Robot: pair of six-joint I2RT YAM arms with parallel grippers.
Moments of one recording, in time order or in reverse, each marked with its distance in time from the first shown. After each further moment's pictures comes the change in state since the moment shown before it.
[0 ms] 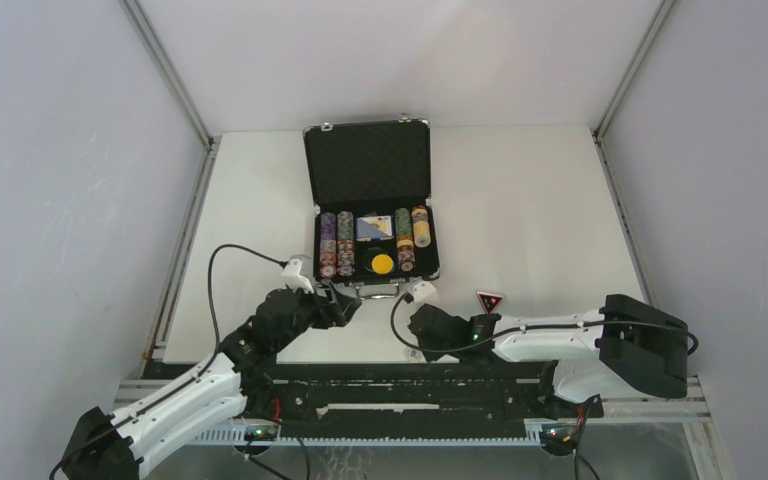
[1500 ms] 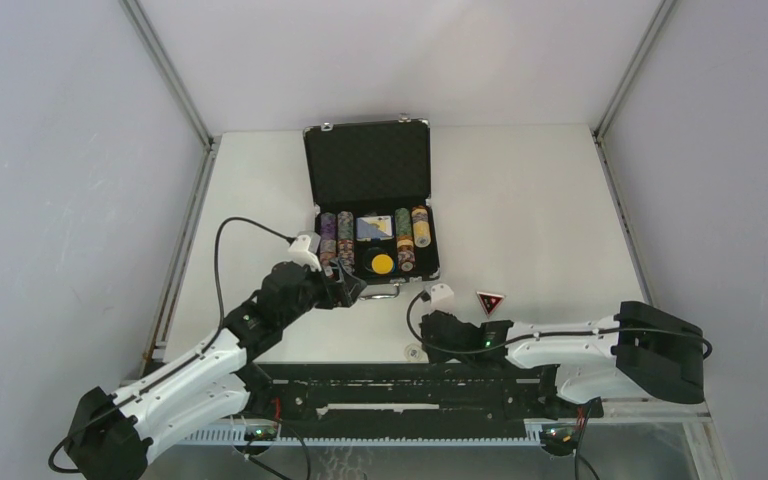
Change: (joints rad) left arm 0.036 0.181 0.224 -0.082 0.027 0.069; right arm 0.018 -0.085 -0.088 0.034 0.033 0.206
